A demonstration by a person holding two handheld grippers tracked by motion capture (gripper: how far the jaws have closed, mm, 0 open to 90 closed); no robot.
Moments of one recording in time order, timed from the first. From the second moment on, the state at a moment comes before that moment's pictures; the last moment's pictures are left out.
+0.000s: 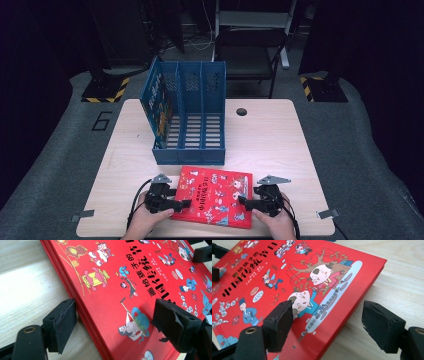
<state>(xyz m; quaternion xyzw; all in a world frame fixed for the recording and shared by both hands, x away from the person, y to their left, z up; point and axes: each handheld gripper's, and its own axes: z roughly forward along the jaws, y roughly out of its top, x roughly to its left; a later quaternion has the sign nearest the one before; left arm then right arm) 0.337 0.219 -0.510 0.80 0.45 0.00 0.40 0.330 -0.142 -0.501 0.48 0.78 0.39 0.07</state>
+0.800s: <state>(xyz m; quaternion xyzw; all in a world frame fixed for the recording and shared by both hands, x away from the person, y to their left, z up) 0.331 0.216 -0.510 0.79 0.46 0.00 0.41 0.338 -0.134 -0.506 0.50 0.77 0.39 0.04</state>
